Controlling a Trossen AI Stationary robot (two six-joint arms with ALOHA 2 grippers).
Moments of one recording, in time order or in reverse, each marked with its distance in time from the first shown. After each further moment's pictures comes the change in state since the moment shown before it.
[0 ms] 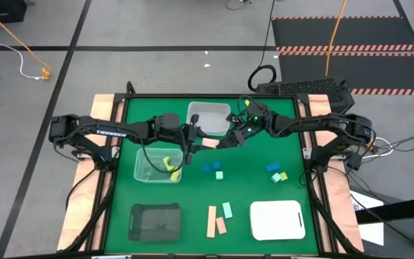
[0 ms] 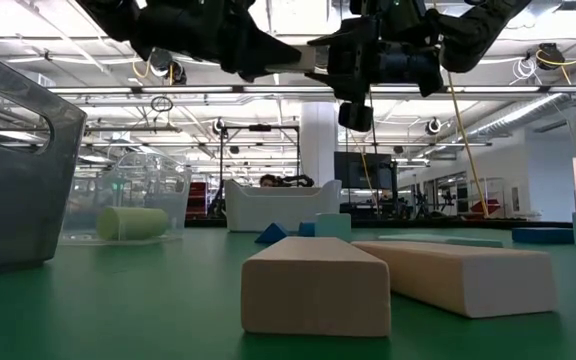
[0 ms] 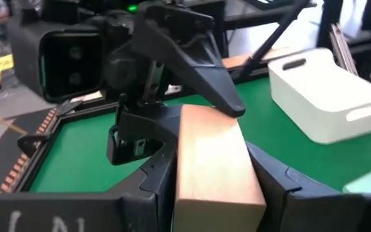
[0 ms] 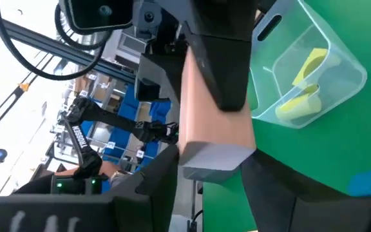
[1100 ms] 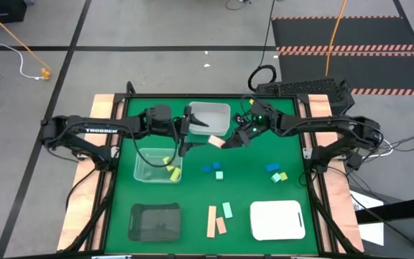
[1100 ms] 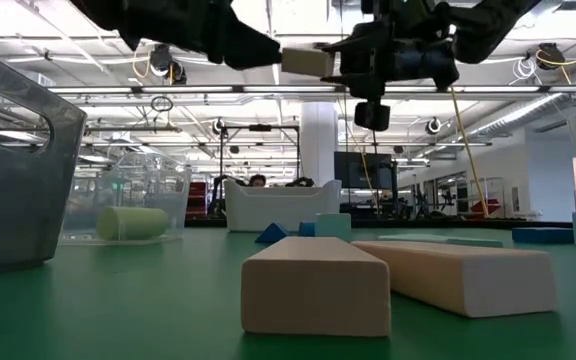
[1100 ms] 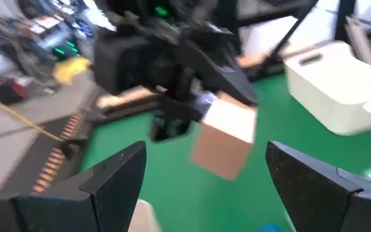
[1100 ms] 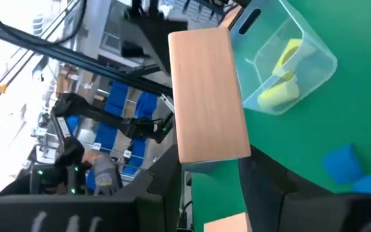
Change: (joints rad) left arm 0.065 -0.108 0.000 -0.124 0.042 0.112; right arm 0.000 -0.086 -0.027 -0.150 0.032 -0.052
